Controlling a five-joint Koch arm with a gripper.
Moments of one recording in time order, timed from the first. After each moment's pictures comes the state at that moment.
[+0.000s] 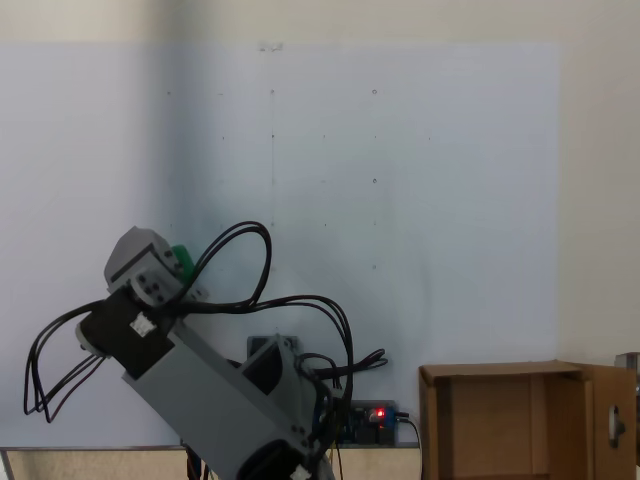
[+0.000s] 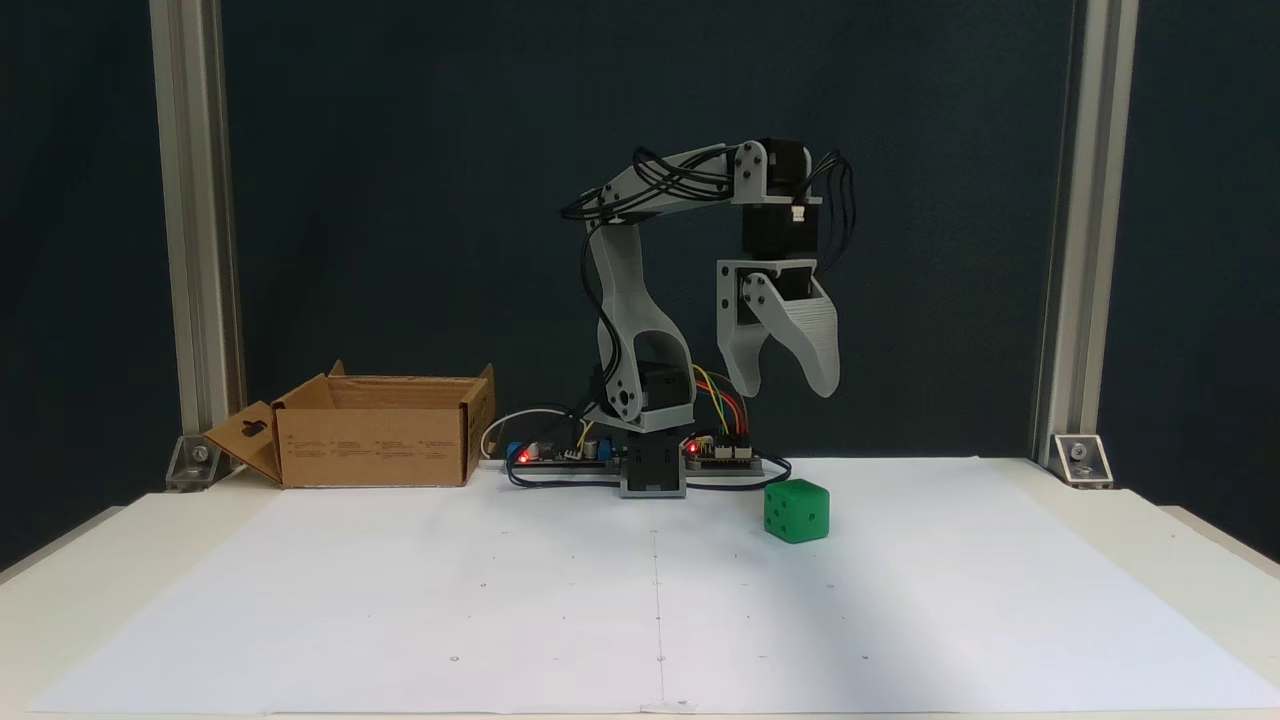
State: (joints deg) arm -42.2 104.6 70.1 95.8 -1.3
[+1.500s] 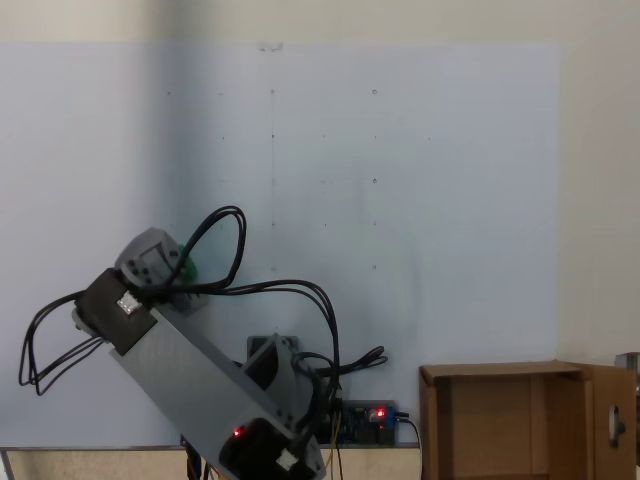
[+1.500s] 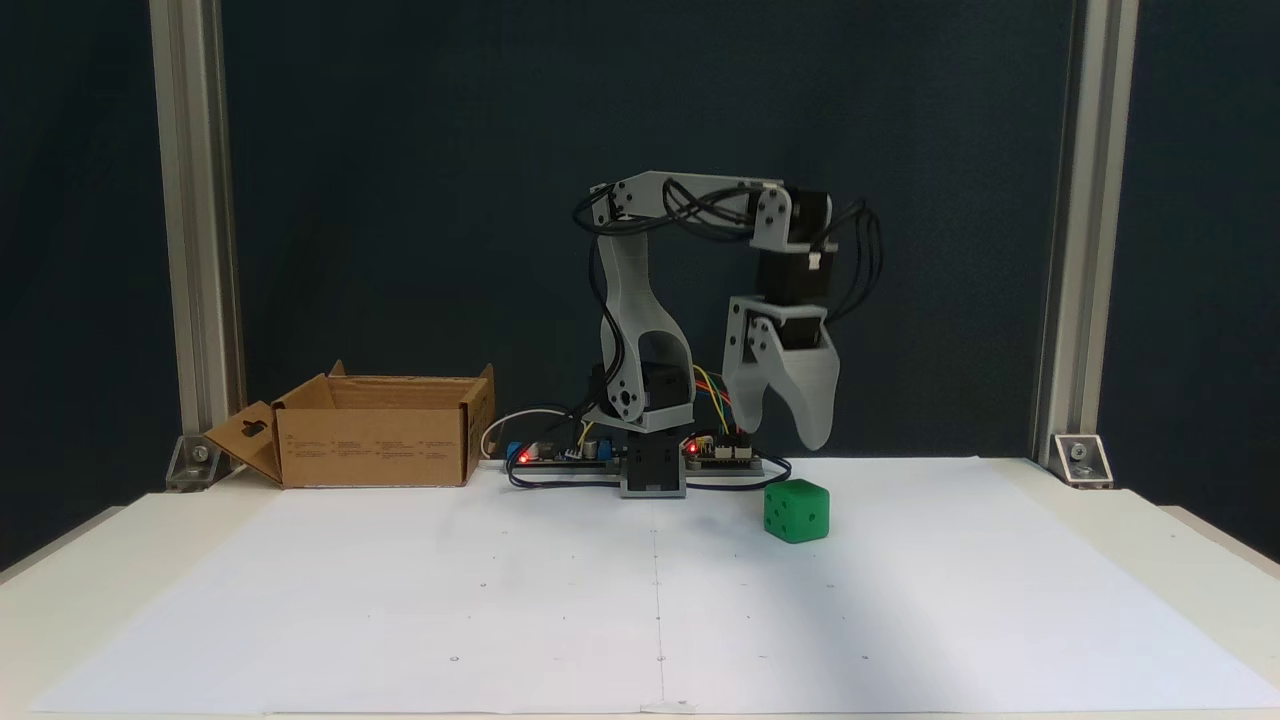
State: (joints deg) arm -44.9 99.8 79.3 89.6 9.8
